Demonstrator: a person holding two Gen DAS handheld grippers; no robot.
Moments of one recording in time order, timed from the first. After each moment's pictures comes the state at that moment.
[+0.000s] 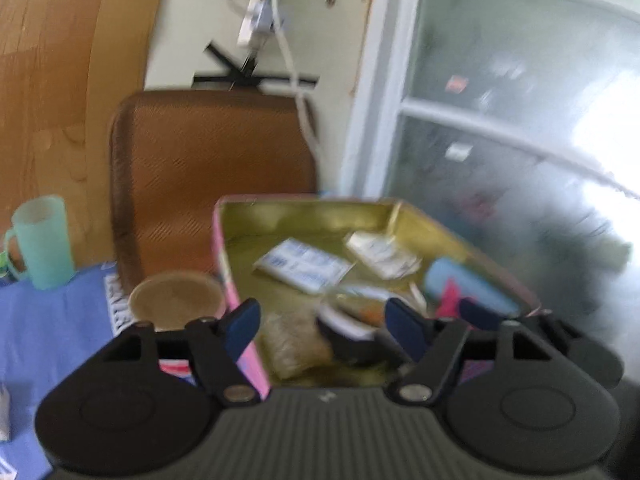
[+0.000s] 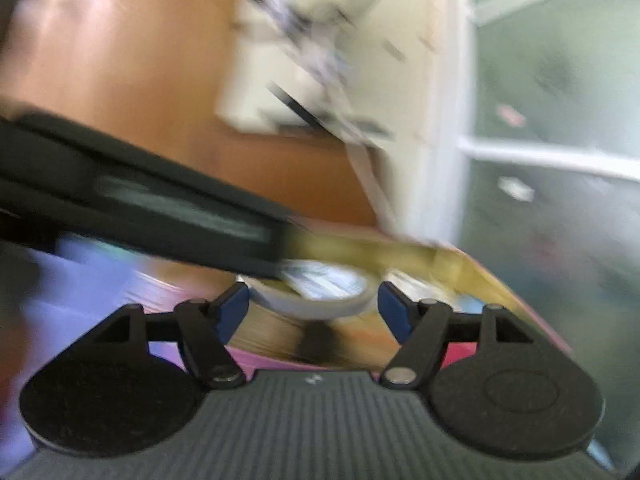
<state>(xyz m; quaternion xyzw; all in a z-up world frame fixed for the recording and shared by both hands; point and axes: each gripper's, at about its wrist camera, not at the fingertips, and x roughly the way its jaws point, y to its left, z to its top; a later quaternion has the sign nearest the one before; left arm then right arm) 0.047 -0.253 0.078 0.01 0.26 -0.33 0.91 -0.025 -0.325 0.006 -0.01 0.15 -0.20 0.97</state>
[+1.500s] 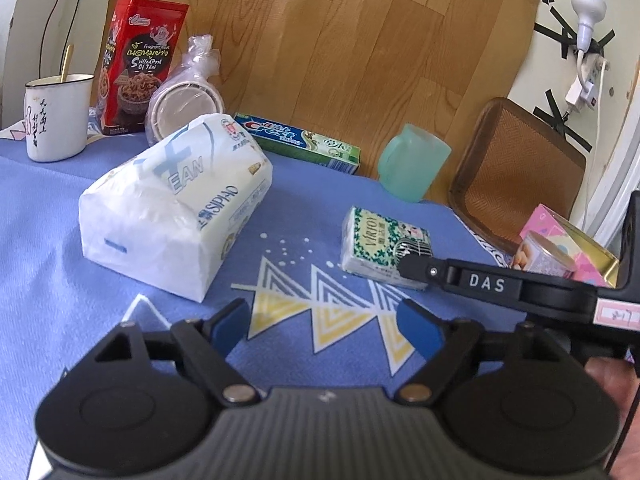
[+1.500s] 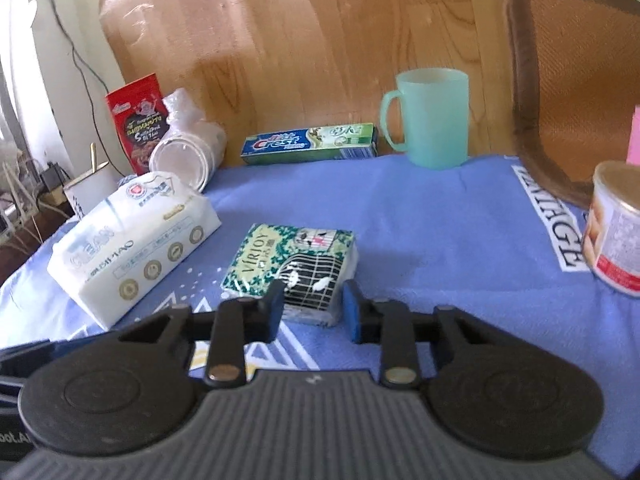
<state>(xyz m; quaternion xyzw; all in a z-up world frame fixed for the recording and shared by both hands) 0.004 0.055 0.003 -0.14 0.29 -0.05 0.95 0.078 -0.126 -0.027 0.08 0.28 0.18 0.94</state>
